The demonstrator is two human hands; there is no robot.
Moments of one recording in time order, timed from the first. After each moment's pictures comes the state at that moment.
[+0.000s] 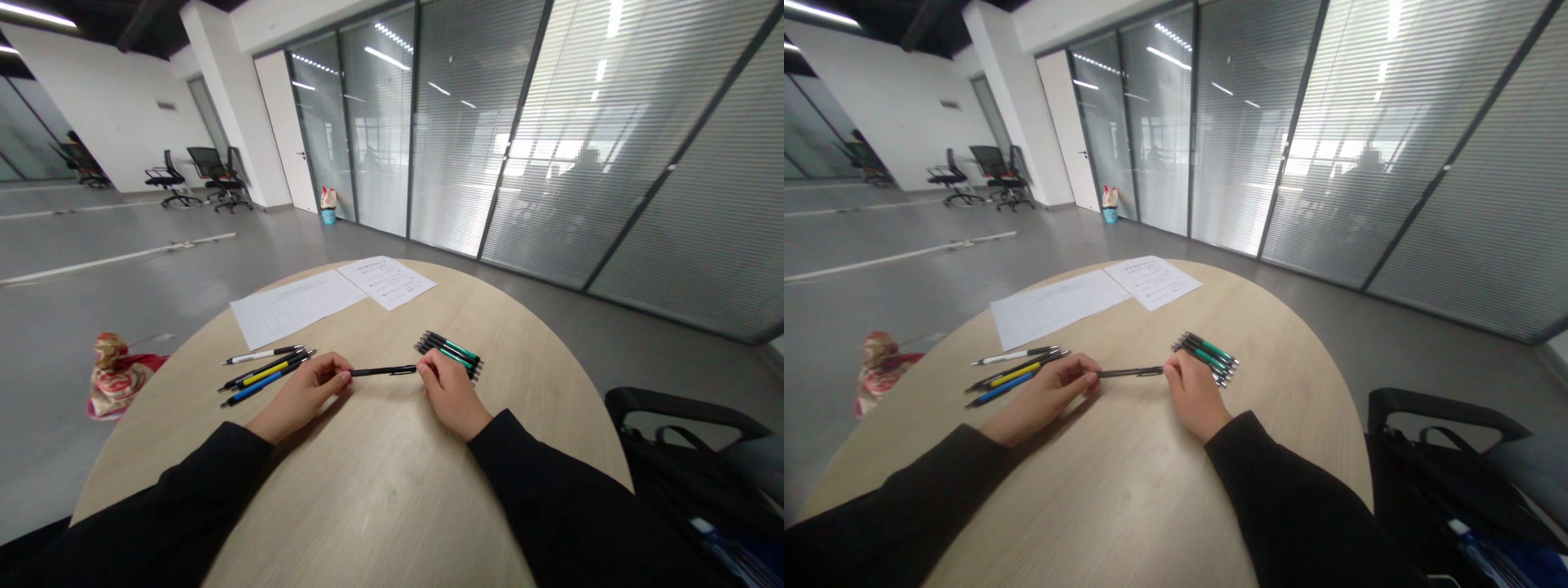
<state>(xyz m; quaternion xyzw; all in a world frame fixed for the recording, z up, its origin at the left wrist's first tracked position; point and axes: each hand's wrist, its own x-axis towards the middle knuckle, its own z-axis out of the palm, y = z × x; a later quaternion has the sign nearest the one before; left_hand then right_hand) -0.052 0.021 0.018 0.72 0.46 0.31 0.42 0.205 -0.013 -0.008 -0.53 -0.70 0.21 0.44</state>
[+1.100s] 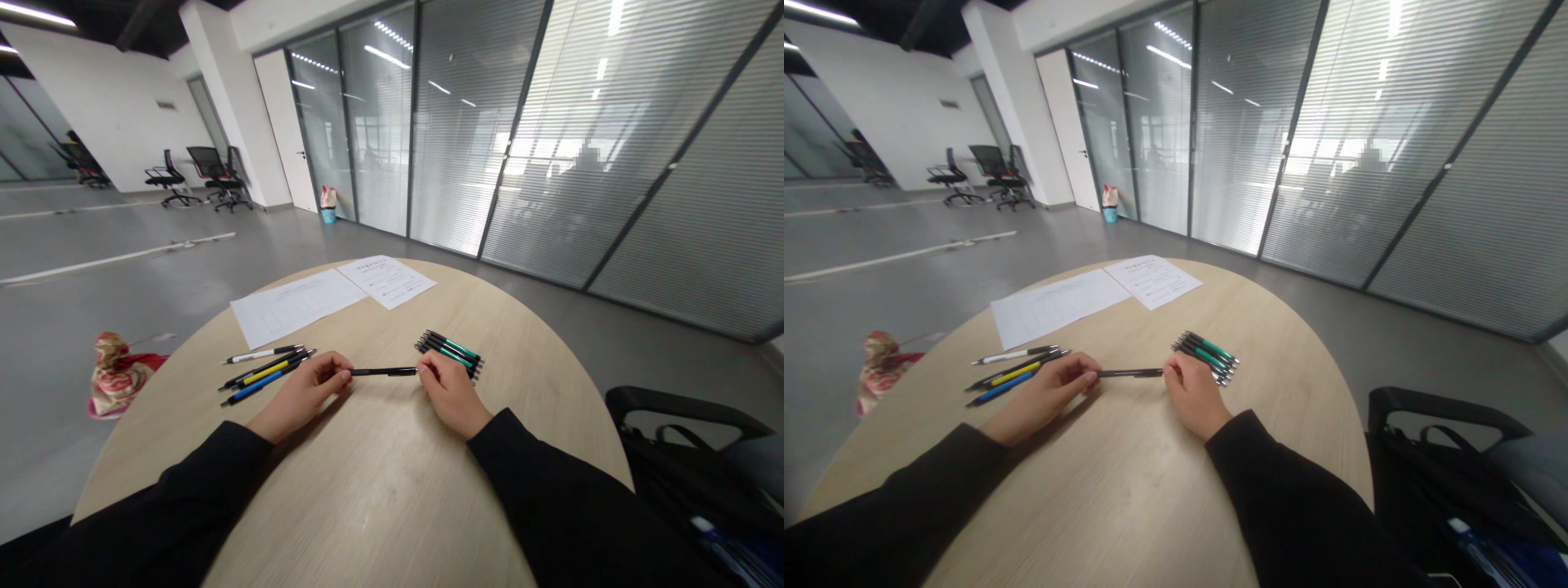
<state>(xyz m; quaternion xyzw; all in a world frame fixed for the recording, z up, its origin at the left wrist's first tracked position) -0.054 0.021 0.017 0.72 0.46 0.31 0.42 0.205 -0.013 -0.007 -0.51 -0.70 0.22 0.45</state>
